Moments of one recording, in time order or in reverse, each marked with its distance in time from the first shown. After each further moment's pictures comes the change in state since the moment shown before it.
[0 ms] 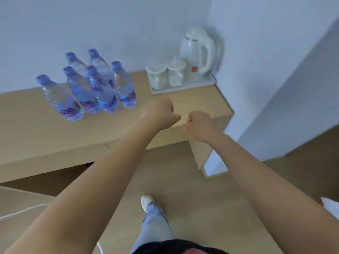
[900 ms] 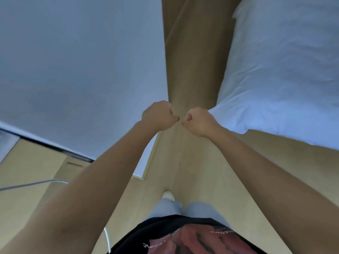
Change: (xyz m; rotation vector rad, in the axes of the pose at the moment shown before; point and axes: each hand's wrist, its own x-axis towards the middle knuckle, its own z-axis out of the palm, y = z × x) left_hand 0.017 0.410 0.257 0.215 -0.590 0.848; right_hand -0.181 0.361 -0.139 0.282 0.442 0.917
